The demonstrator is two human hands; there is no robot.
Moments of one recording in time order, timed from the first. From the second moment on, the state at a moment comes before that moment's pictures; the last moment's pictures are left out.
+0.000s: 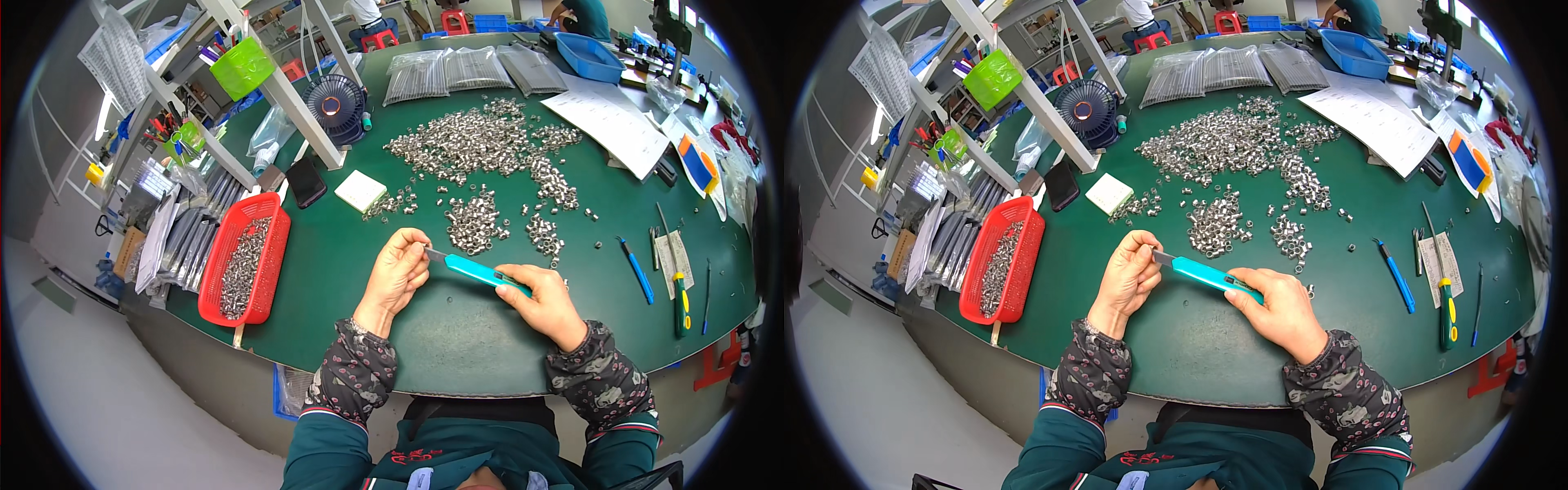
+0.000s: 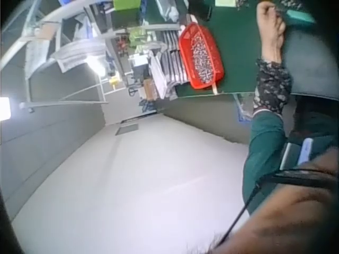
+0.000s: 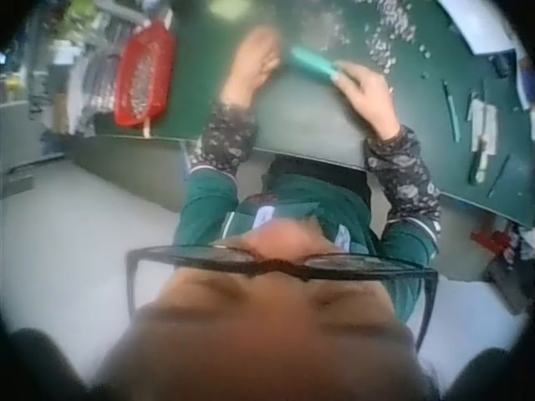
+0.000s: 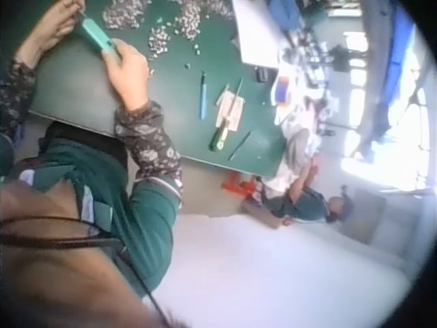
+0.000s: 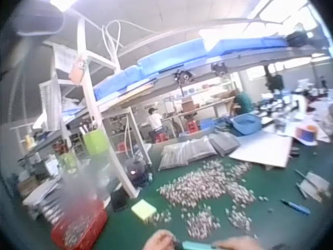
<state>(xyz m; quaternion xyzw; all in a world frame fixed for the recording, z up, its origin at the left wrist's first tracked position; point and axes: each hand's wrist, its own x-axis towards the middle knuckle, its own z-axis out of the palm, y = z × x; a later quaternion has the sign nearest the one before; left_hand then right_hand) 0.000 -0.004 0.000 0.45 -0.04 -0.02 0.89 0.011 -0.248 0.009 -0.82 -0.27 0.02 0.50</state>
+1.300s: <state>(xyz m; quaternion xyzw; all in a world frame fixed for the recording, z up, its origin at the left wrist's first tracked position) 0.023 -0.018 -0.003 0.79 0.10 0.08 0.60 0.021 -0.270 0.026 -0.86 -0.27 -0.29 0.33</state>
